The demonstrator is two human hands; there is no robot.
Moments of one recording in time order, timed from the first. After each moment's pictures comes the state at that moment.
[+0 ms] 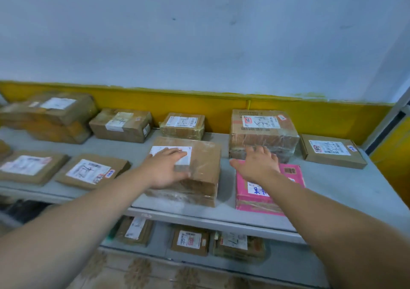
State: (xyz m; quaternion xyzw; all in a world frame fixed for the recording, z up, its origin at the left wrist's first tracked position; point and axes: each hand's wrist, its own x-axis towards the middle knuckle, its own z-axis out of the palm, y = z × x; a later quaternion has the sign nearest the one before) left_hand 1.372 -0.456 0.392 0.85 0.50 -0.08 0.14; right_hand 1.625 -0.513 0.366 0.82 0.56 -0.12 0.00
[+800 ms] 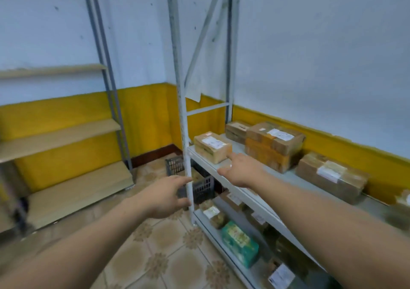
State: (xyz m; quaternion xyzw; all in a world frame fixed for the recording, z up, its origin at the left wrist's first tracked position) left_hand 0.844 -0.621 0.466 0.61 0.78 0.04 0.14; right_hand 1.005 -0.466 0.467 0.48 0.87 -0.14 -0.05
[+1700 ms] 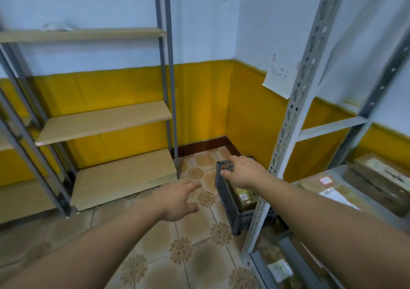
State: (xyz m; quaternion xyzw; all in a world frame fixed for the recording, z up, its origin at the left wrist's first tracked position) left_hand 0.407 -0.412 0.381 0.52 0.83 0.00 0.18; right_hand 0.506 -0.216 0.376 0.33 0.93 -0.14 0.06
